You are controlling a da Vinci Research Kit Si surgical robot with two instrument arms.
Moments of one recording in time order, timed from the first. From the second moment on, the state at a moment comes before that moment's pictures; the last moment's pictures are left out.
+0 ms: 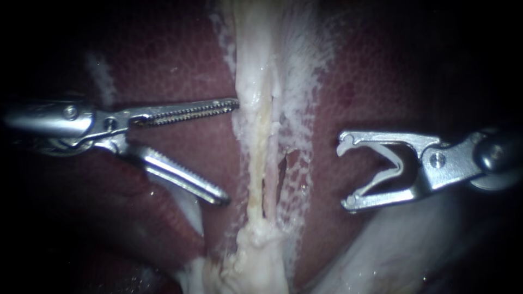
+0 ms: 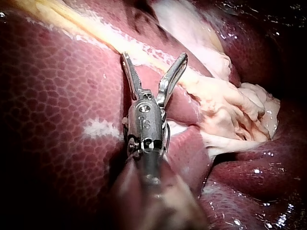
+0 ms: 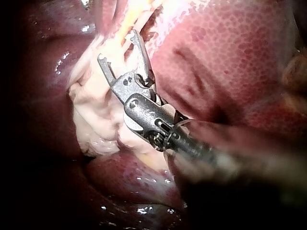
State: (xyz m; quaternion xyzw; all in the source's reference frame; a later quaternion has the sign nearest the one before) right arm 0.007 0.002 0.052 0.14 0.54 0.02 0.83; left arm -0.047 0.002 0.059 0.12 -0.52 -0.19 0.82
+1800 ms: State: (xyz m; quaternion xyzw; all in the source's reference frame) right arm 0.007 0.002 0.052 0.14 0.54 0.02 0.83; left arm -0.046 0.005 0.061 0.12 -0.47 -0.28 0.83
